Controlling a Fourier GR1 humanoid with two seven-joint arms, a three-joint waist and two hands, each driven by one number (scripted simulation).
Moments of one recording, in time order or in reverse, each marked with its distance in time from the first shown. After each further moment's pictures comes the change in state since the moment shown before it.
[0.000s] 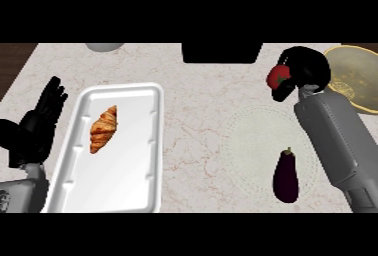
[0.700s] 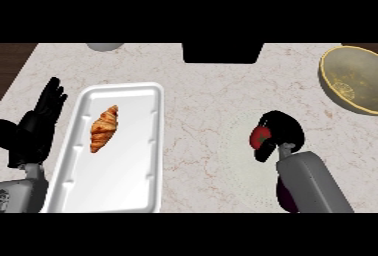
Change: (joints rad) left arm 0.000 0.010 0.000 0.015 0.015 -0.001 -0.012; right arm 0.393 0.150 0.079 -0.220 -0.111 0.142 0.139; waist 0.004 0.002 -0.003
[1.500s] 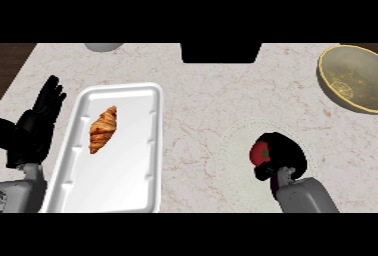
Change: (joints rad) left arm 0.004 0.023 -0.032 -0.031 0.020 0.040 0.026; right arm 0.191 0.025 0.090 -0.287 -0.075 0.129 0.238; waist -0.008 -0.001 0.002
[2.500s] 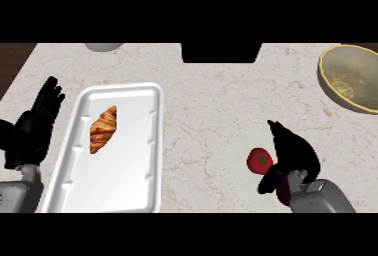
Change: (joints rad) left arm 0.009 0.077 -0.070 0.017 0.078 0.064 -0.019; right arm -0.009 -0.123 0.097 -0.180 -0.126 0.020 0.112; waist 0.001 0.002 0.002
